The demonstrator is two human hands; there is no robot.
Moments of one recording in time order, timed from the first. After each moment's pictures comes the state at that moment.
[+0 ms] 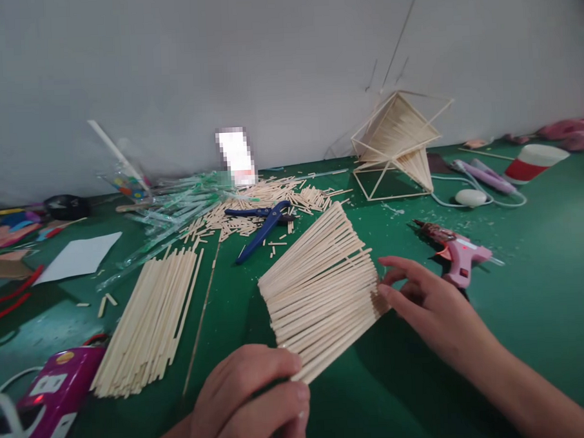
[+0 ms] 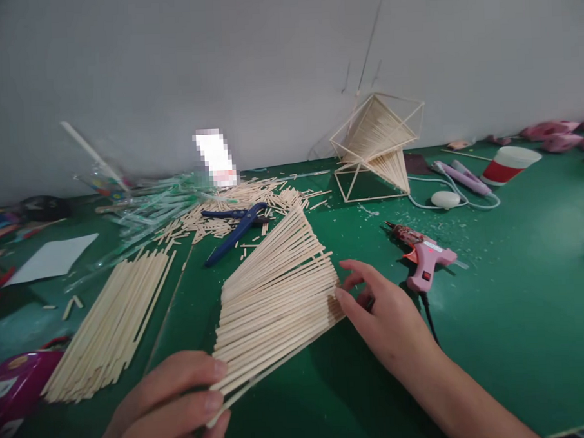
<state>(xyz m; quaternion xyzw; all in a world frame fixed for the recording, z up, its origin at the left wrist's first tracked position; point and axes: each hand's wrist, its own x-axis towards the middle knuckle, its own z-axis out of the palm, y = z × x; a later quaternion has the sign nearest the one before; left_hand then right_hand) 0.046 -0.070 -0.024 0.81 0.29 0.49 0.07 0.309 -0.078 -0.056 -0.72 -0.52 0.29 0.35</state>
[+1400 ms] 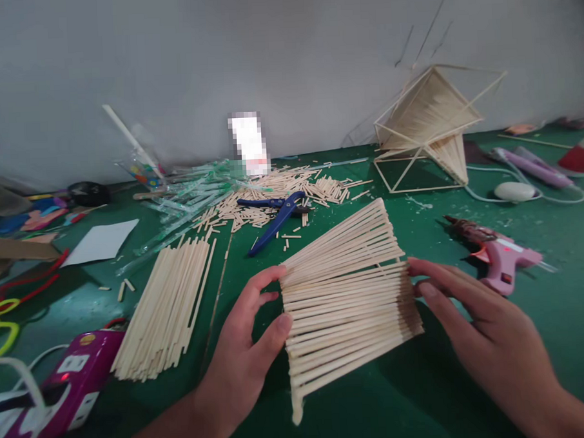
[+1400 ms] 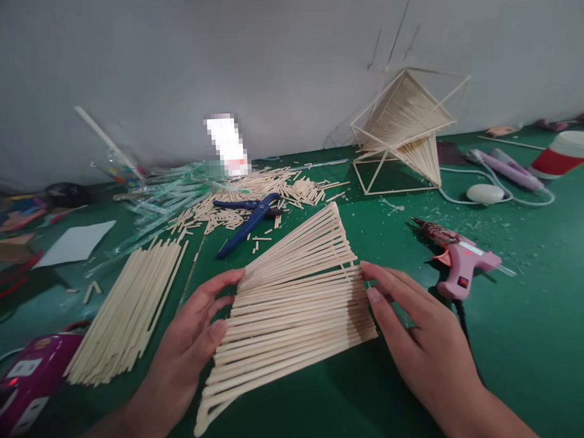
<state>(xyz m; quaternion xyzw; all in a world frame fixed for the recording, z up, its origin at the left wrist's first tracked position) 0.031 -0.026 -0.035 0.65 0.47 0.31 0.50 0.302 -0.088 -0.054 -0.71 -0.59 0.09 0.38</state>
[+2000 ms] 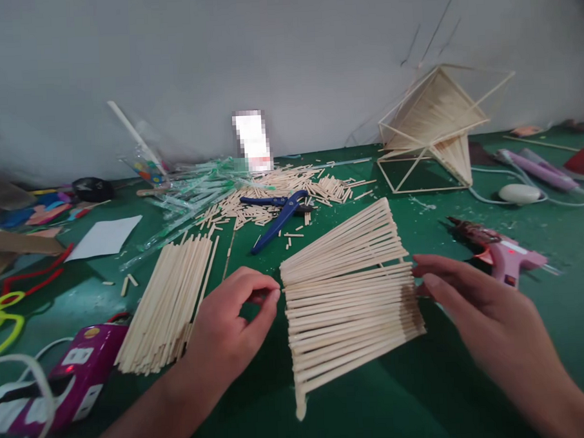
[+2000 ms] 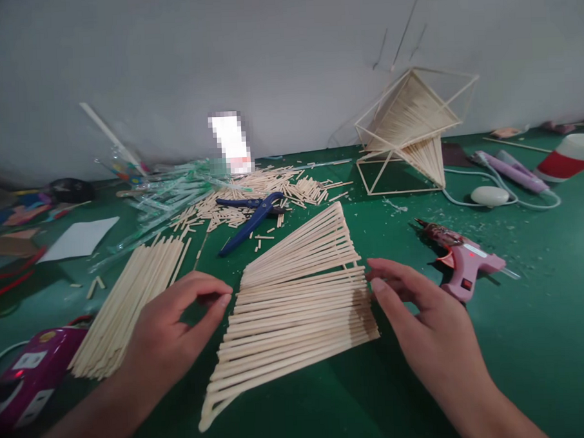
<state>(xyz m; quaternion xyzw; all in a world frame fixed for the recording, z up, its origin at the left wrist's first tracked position) 0.020 -0.004 -0.023 0.82 0.47 0.27 0.19 0.306 -0.081 -0.047 -0.76 -0.47 0.19 0.40</state>
